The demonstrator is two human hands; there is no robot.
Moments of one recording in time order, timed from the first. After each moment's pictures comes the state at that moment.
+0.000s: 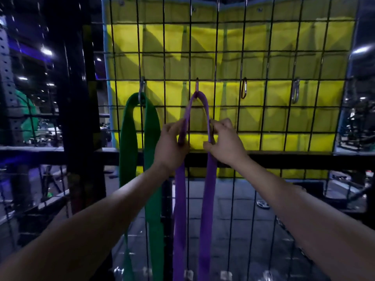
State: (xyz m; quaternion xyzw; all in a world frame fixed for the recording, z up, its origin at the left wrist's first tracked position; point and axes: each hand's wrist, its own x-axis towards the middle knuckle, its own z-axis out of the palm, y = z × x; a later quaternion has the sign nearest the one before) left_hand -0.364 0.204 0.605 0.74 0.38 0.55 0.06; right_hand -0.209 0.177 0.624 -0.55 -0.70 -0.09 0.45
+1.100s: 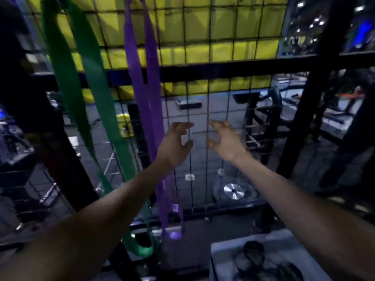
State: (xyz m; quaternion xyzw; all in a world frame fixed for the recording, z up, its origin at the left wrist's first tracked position) left_hand -0.277 0.104 0.439 0.82 0.38 0.40 0.18; right_hand -0.117 0.065 0.440 -0.68 -0.64 0.05 0.35
